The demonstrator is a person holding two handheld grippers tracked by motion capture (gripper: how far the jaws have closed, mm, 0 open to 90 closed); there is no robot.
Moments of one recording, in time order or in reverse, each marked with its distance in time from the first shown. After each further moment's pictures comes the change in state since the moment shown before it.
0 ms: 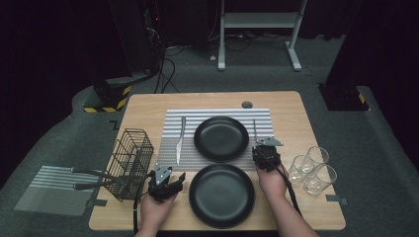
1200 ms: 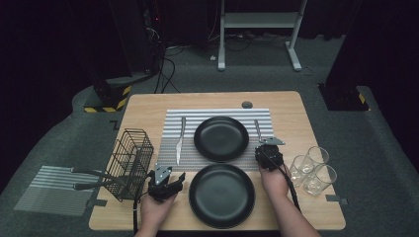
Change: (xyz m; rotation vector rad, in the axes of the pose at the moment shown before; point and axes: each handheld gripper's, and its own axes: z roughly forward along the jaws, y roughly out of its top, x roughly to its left) left arm 0.002 0.000 0.000 -0.002 -0.002 0.009; right arm -0.012 -0.003 0.006 0.043 -0.029 0.003
